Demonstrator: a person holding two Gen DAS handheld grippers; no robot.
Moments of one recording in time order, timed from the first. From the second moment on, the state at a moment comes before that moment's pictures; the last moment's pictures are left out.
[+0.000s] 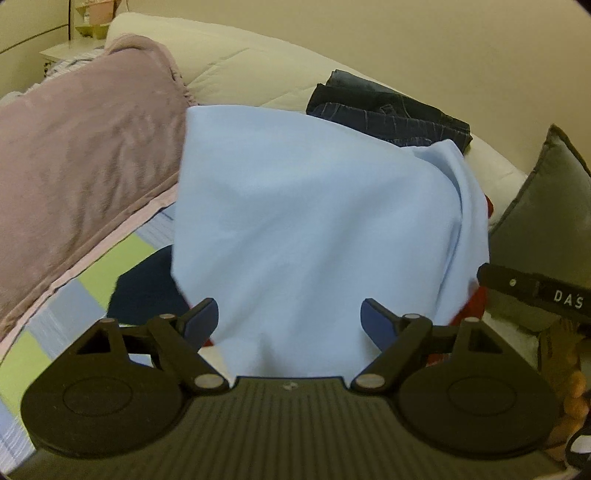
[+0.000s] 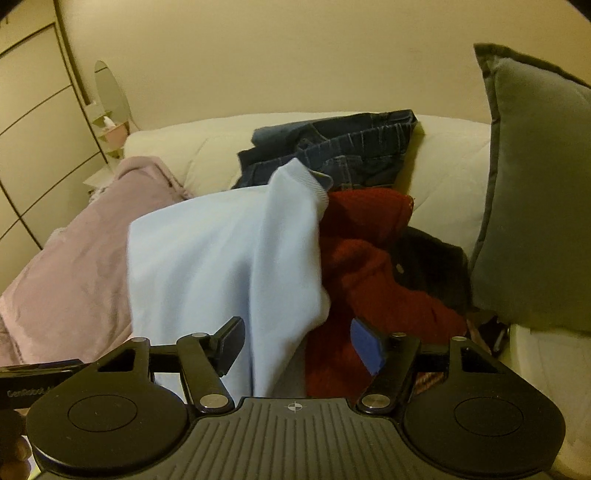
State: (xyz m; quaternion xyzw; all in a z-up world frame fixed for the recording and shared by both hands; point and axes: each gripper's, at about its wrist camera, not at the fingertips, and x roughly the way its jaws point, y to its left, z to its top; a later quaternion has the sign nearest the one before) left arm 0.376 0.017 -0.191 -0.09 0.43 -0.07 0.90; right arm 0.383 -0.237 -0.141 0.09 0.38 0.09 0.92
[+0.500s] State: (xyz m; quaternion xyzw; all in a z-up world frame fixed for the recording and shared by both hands) left arm 0.438 0.005 -0.249 -0.17 0.45 -0.10 0.87; right arm 0.436 -0.244 -0.165 0.13 0.42 0.15 0.89
